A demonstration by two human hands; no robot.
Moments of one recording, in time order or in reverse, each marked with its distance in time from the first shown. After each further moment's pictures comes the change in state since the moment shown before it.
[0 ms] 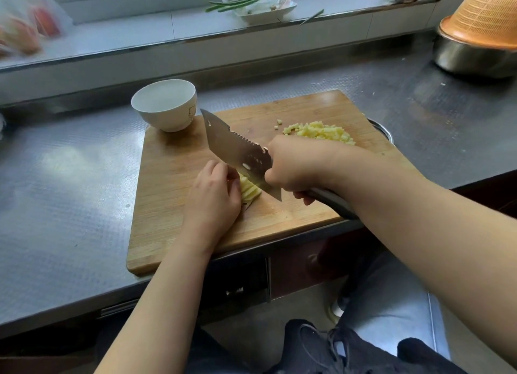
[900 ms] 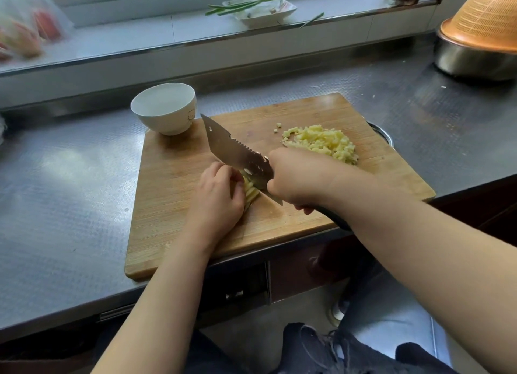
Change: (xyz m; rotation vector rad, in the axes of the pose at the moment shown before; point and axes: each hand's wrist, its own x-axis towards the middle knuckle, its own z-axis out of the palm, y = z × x) left_hand 0.007 0.000 0.005 -0.016 -0.067 0.012; right_hand 0.000 0.010 0.012 -0.091 0.080 -0.028
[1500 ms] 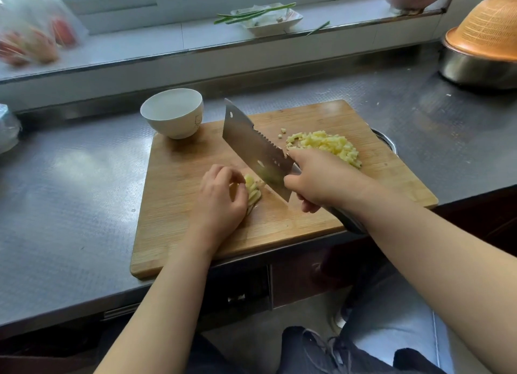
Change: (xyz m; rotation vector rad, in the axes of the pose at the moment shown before) left_hand -0.003 0.003 -0.005 -0.089 0.066 -0.012; right_hand 0.000 0.029 0.000 0.328 0.087 -0.009
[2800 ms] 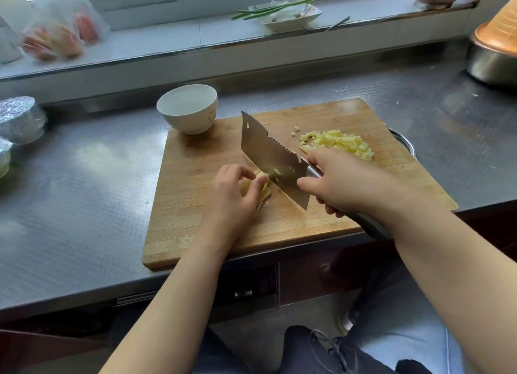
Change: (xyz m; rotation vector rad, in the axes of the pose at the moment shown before) left_hand -0.005 0.012 -0.004 -0.038 0.014 -0.158; right_hand -0.012 0.005 -0.008 -0.080 -0.021 -0.052
